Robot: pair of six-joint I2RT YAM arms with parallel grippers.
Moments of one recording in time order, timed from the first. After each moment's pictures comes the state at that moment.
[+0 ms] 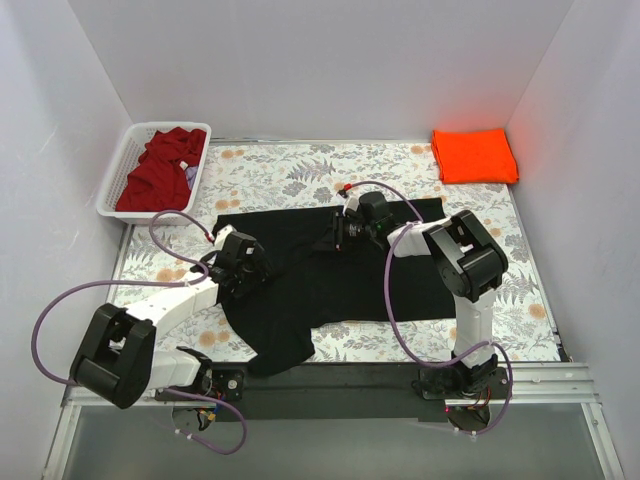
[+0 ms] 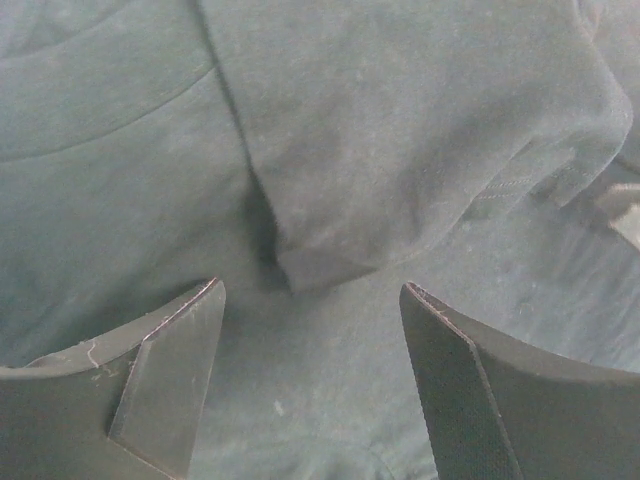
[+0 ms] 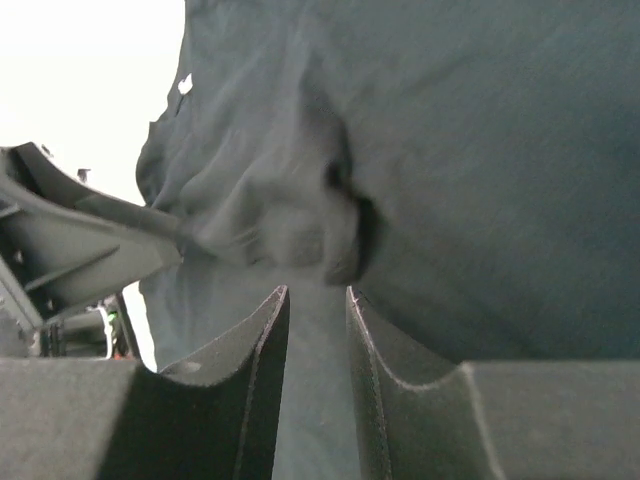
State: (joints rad) left arm -0.46 1.25 0.57 -0.26 -0.16 -0.94; right arm 0.56 1.99 1.01 0.43 -0.67 0.62
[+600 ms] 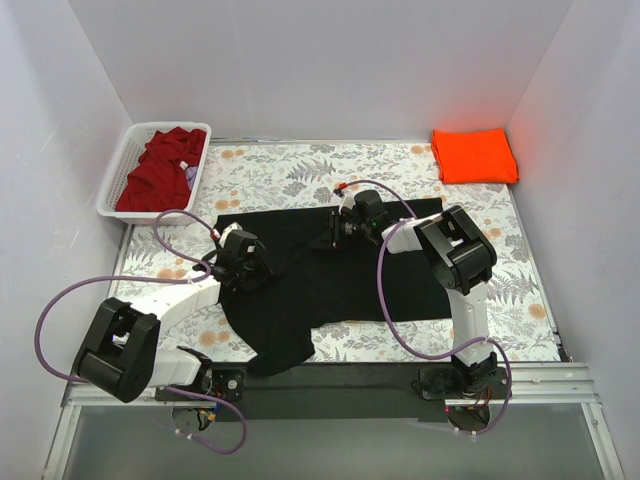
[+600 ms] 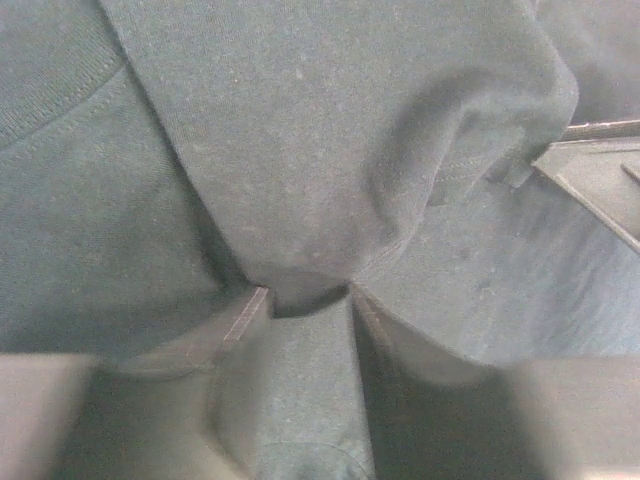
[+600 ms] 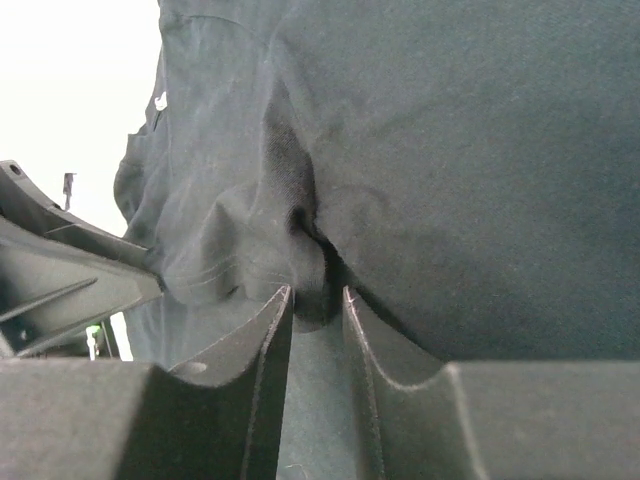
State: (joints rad) left arm -0.45 1.30 0.56 -0.15 -0.08 -0.93; right arm 0.55 2.10 1.11 0.43 -0.68 0.61
